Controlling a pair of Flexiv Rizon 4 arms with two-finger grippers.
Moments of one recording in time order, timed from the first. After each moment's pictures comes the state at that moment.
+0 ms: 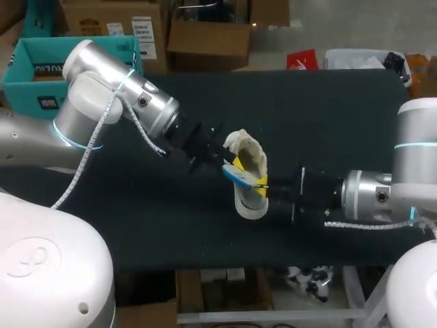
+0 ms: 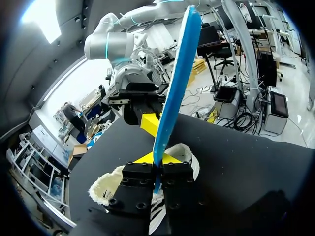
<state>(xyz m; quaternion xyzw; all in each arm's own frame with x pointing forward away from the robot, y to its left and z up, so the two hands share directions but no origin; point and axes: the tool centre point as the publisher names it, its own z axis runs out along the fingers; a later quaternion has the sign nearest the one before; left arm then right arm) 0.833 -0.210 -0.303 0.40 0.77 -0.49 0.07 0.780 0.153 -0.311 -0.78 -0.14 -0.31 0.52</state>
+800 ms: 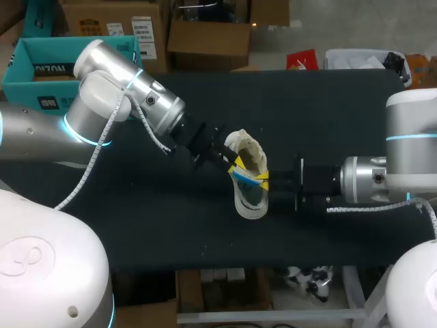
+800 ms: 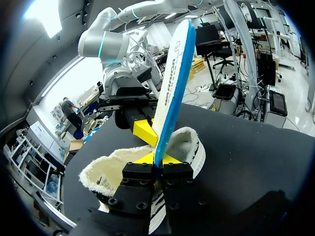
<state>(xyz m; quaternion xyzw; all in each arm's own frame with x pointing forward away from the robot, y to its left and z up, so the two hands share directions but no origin) 0.857 -0.216 -0.328 0.40 0.78 -0.48 0.05 0.818 0.142 -0.338 -0.79 -0.15 -0.27 0.53</state>
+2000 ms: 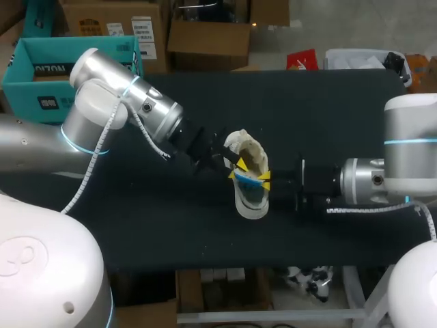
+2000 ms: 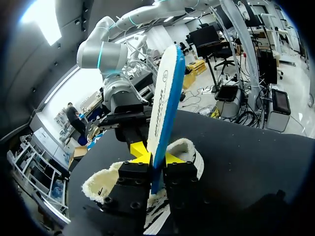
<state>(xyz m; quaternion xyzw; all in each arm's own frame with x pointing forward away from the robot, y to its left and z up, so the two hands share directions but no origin) 0.838 -0.219 -0.320 0.41 0.76 -0.50 0.07 0.825 0.136 -0.349 -0.80 -0.14 -0.28 0.52</state>
